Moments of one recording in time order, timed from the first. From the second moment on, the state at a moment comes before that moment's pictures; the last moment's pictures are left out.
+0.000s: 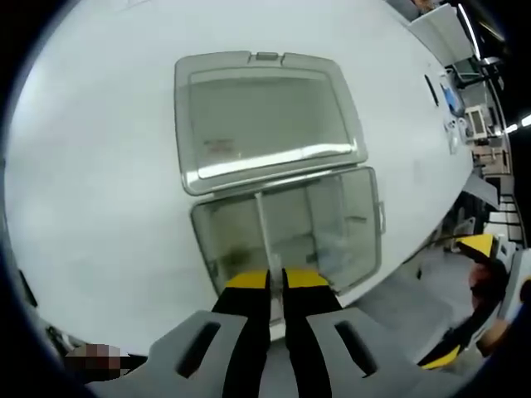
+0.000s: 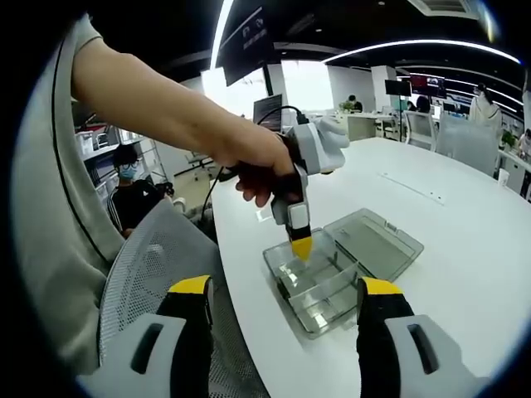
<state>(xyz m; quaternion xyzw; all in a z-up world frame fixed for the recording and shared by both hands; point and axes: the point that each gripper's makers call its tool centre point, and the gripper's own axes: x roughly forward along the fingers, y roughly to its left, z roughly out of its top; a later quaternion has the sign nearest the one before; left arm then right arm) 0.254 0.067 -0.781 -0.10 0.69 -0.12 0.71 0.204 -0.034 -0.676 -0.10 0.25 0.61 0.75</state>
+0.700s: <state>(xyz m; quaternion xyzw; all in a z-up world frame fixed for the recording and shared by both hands) 0.252 0.062 -0.781 -0.03 0.70 -0.11 0.71 0.204 -0.034 -0.675 -0.10 0.25 0.61 0.75</state>
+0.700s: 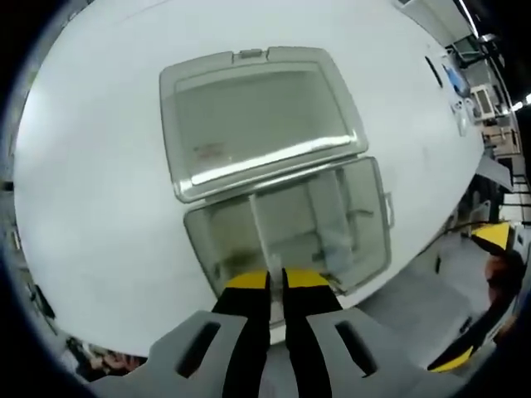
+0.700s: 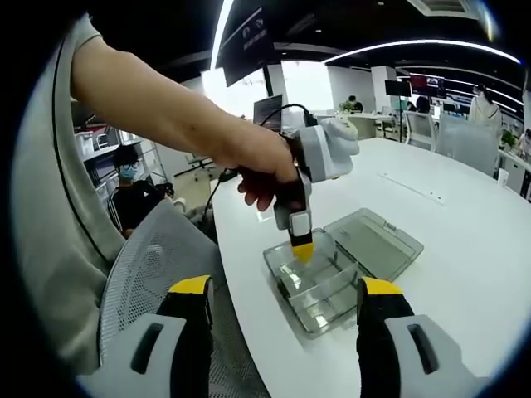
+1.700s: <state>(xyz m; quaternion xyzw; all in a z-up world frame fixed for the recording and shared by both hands) 0.255 0.060 -0.792 0.03 0.72 -0.09 0.69 0.202 -0.035 -0.676 -0.10 0.25 0.61 0.75</state>
